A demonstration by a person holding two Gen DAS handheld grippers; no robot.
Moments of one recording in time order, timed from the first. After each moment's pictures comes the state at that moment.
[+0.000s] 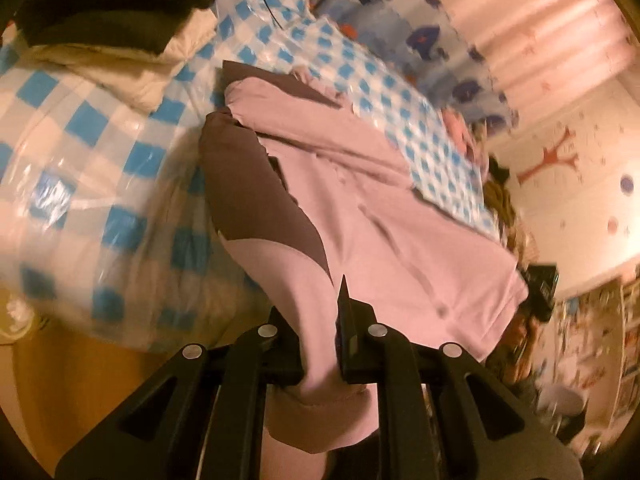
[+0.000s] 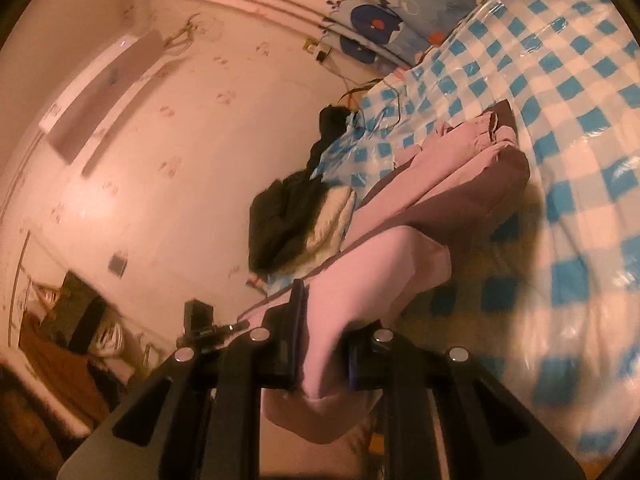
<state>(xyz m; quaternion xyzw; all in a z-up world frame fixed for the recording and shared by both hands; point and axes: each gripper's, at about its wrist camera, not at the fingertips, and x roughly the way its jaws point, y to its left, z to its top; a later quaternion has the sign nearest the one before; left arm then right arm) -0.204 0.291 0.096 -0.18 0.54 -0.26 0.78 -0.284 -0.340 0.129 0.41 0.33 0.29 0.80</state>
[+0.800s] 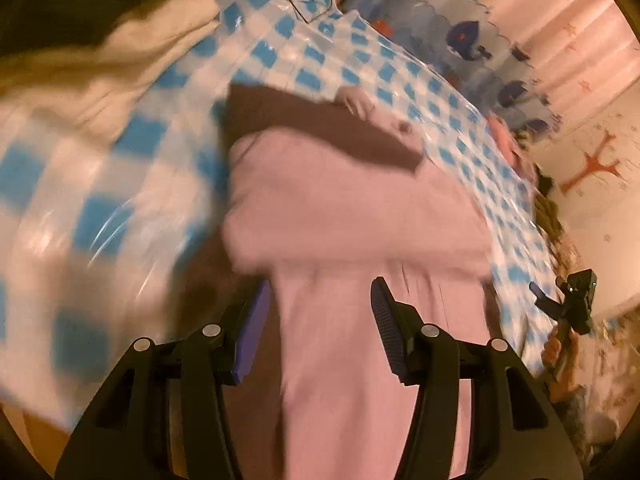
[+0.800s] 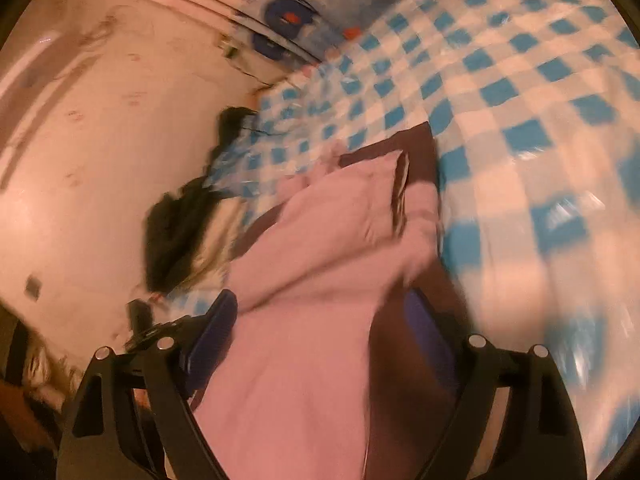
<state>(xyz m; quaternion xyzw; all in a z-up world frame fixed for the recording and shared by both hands) -0.043 0.212 0.013 -0.16 0.52 -0.19 0.81 -0.148 -0.385 0.044 0.37 0.41 0.14 0.82</state>
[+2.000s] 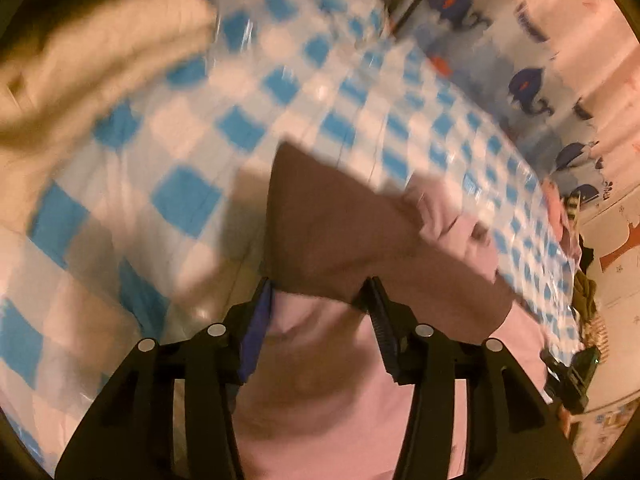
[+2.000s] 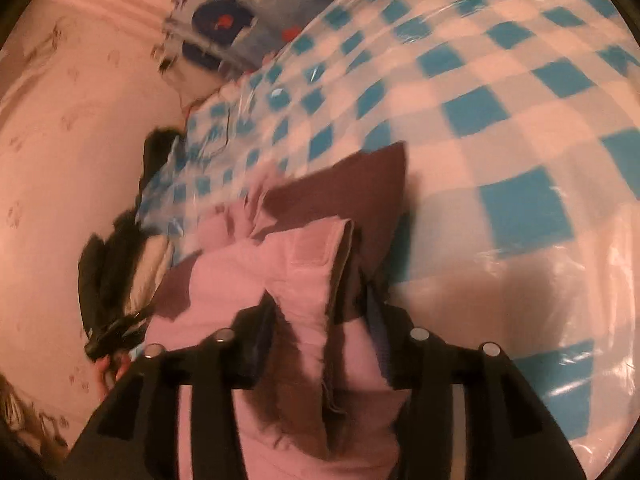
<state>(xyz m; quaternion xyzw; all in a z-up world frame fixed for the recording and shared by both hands) 0.085 0.143 -0.023 -0.19 0.47 -0.11 0.86 -0.056 -0.441 -0.020 0.36 0.41 0.06 0.84</state>
